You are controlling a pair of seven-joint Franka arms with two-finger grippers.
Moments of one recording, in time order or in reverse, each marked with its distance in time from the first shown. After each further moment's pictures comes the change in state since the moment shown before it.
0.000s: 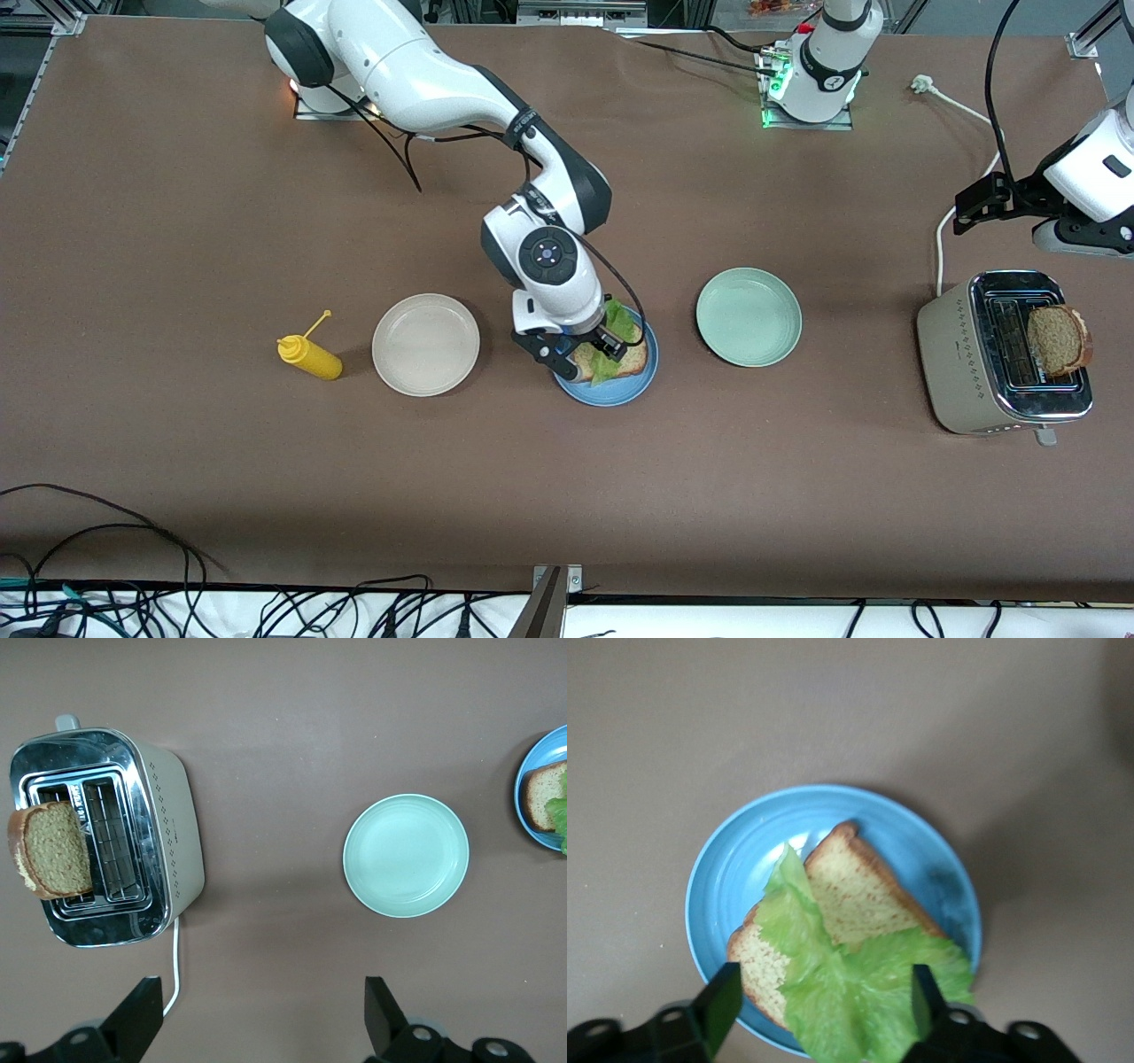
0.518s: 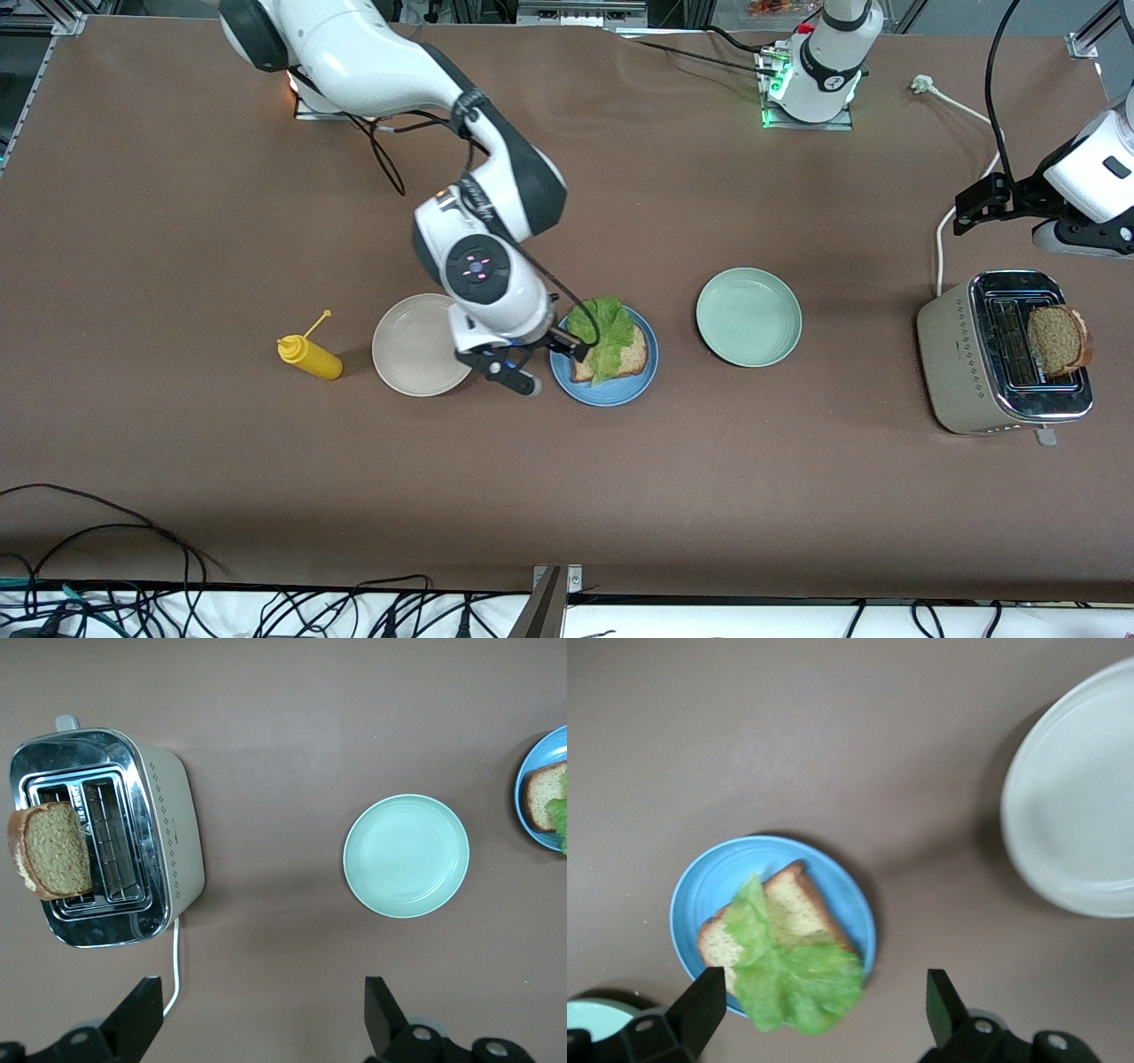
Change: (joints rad) left arm 0.000 0.002 0.000 0.002 0.000 0.000 0.000; right arm -0.111 -0.132 -0.004 -0.003 0.024 -0.233 -0.281
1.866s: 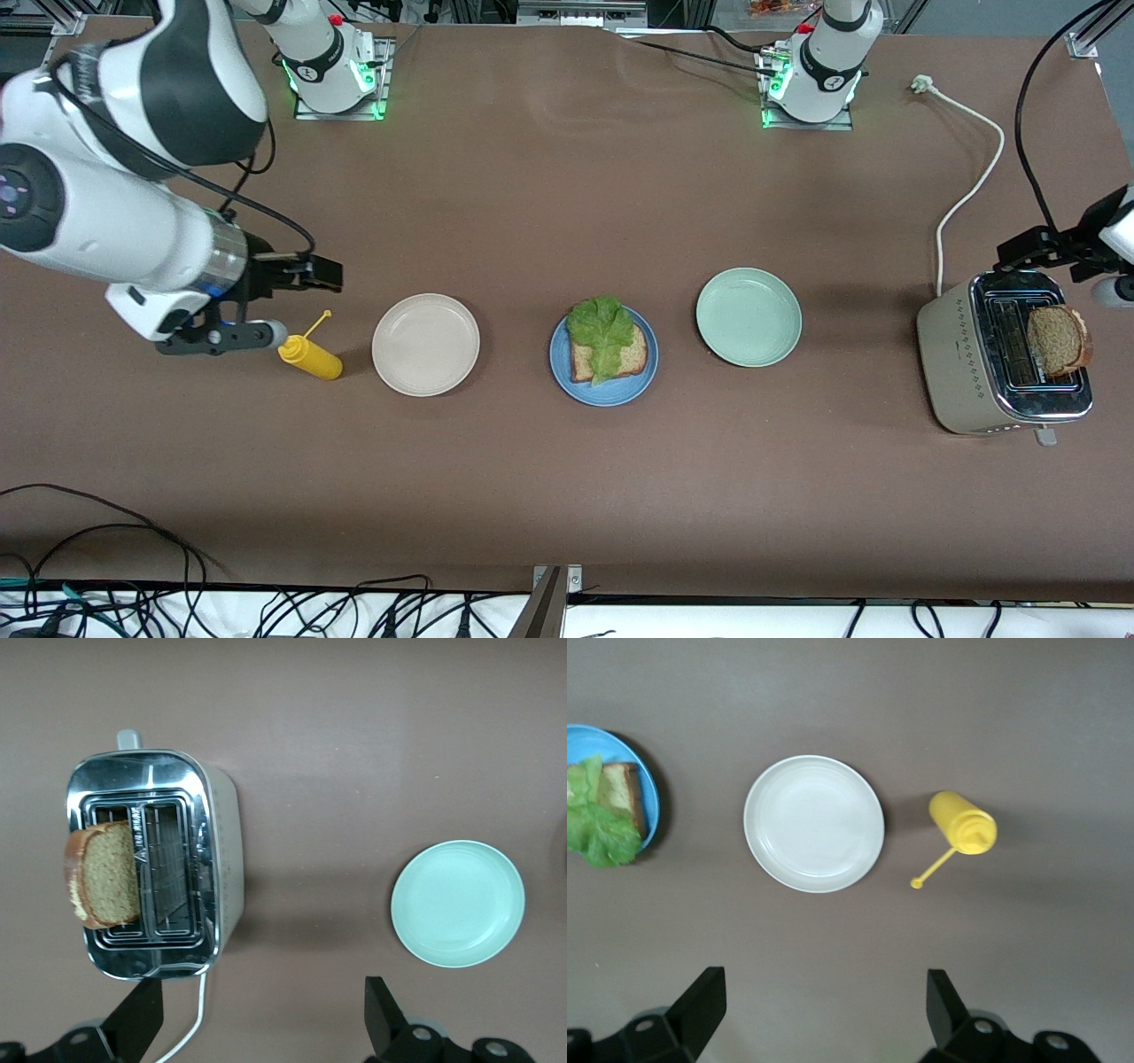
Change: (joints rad) left arm 0.007 0.118 0.109 0.063 -0.006 0.081 0.020; right arm -0.328 -0.517 -0.007 -0.364 -0.092 -0.335 -0.856
